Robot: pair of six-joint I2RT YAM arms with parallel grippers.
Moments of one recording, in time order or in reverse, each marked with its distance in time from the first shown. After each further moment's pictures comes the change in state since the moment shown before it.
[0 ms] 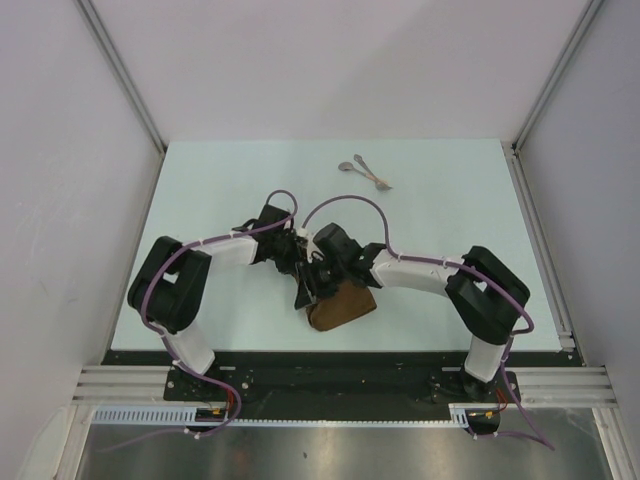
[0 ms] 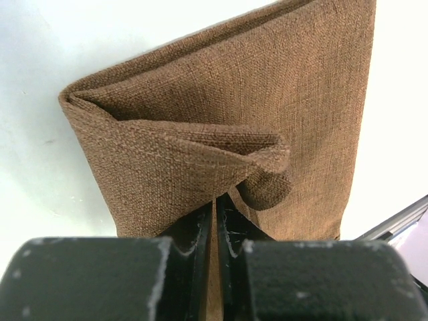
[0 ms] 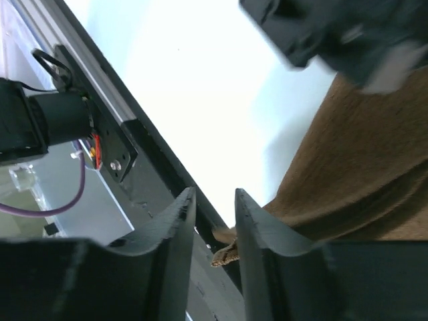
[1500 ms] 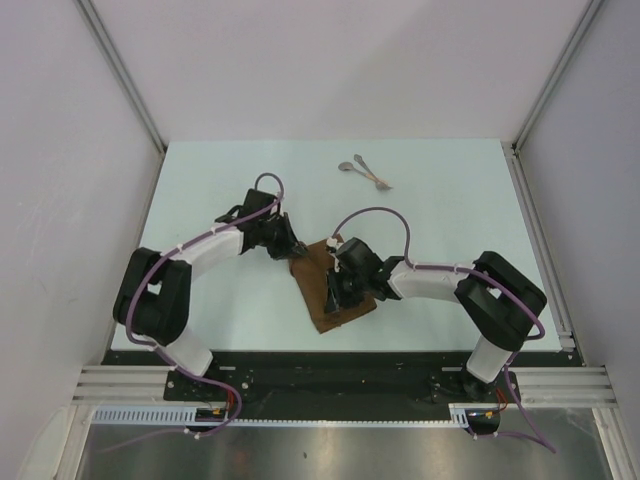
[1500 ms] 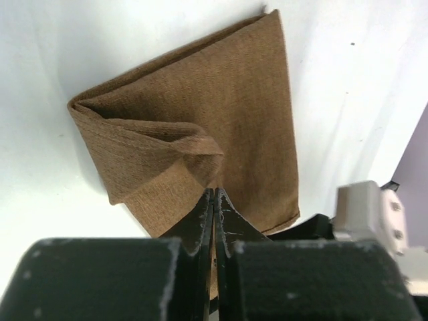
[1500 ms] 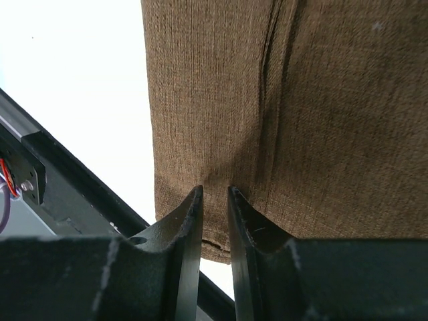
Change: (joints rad) left arm 0.074 -0.113 0.075 -0.106 0.071 0.053; right arm -0.044 -0.082 -0.239 0.044 0.184 0.034
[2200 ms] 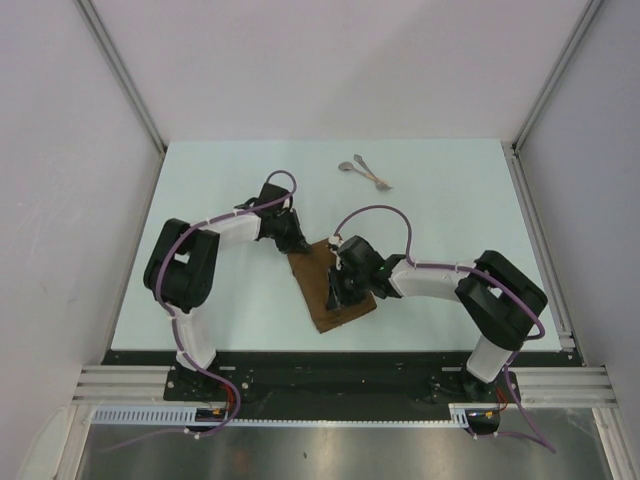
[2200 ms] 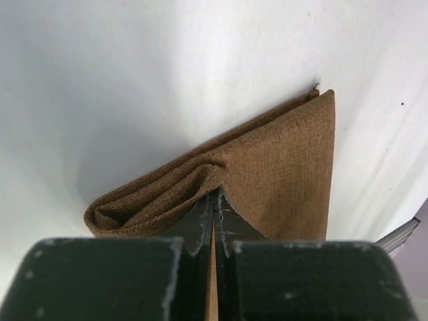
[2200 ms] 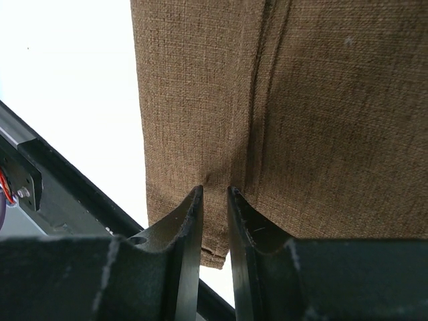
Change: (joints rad) left arm 0.000 0.278 0.166 0.014 -0.058 -0.003; right arm -0.018 0.000 0.008 -0.009 0.018 -0.011
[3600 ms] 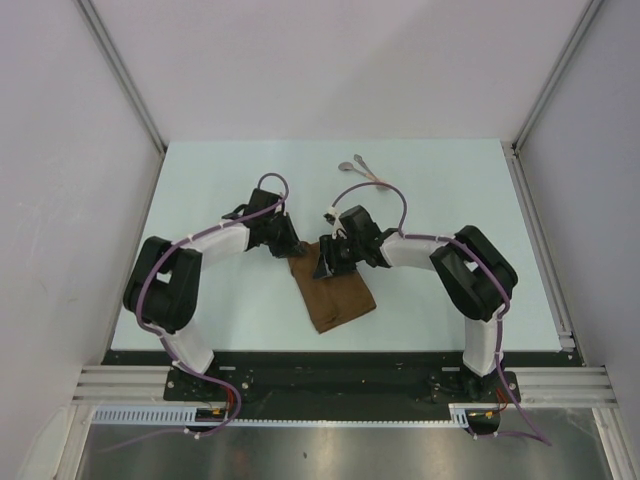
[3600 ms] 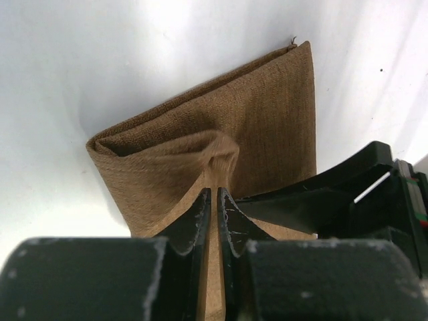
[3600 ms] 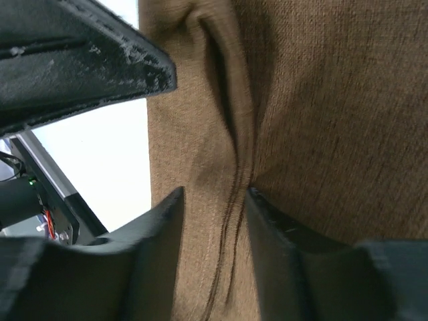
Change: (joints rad) left arm -0.002 -0.177 -0.135 0.024 0.000 0.012; right arm -0.159 0.223 0.225 0.087 -0.182 -0.069
